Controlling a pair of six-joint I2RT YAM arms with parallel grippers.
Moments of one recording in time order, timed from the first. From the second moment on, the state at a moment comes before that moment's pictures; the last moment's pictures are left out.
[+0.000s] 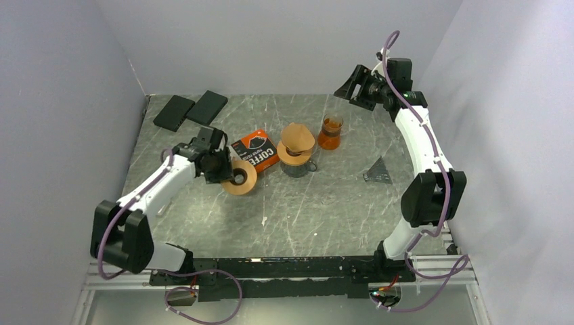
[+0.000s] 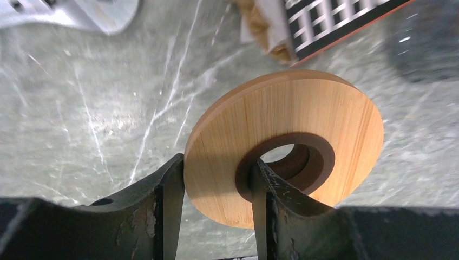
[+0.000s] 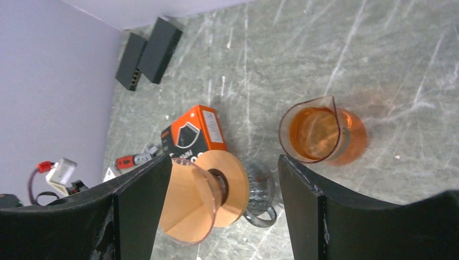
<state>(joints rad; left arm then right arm) -0.35 1.39 1.01 -0.72 0.00 -0.54 0.04 1.71 1.69 -0.52 -0.47 0.47</state>
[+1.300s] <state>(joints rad) -0.43 1.50 1.57 -0.49 0.14 -0.44 0.36 1.68 1.64 -0.22 -0.84 0.60</state>
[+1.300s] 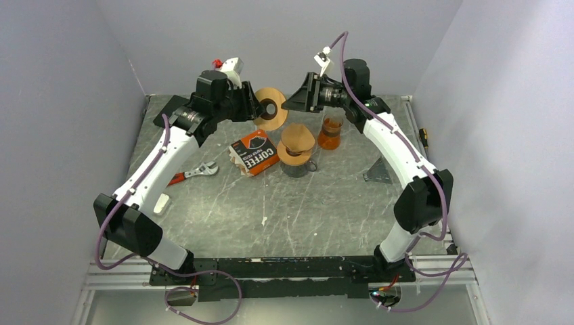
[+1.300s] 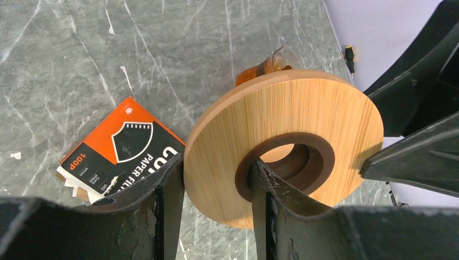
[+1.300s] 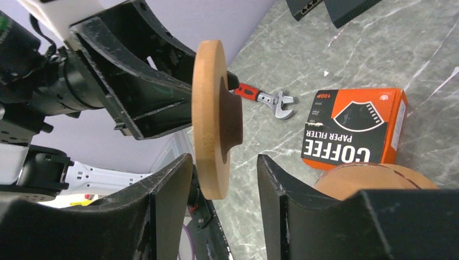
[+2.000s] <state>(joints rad) -0.43 1.51 1.57 -0.42 0.21 -0.45 0.36 1.71 1.64 -0.21 -0.82 0.59</state>
